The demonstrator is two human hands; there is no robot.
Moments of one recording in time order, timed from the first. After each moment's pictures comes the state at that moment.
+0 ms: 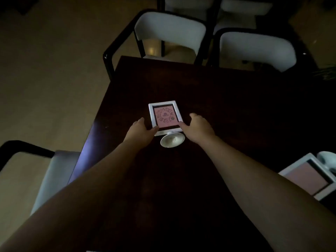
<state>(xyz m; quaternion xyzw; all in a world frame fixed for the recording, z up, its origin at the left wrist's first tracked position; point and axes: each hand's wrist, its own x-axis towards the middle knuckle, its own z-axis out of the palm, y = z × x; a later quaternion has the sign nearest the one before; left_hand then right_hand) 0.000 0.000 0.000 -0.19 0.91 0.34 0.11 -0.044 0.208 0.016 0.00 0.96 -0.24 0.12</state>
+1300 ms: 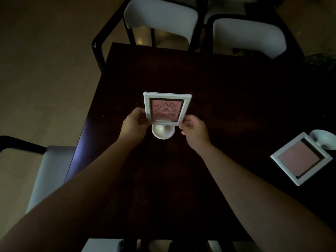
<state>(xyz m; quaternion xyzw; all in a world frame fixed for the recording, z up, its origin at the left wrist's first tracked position) 0.039 -0.017 -0.011 -0.11 0.82 0.56 0.01 0.026 0.198 -0.016 0.09 0.81 -0.57 0.07</state>
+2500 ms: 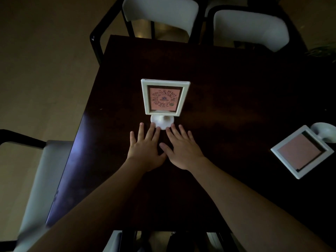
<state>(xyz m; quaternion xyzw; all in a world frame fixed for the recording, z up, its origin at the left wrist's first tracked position) 0.104 0.026 -0.053 0.05 0.98 0.07 0.16 0.080 0.190 -0.058 -0.18 0.96 -0.12 0.19</state>
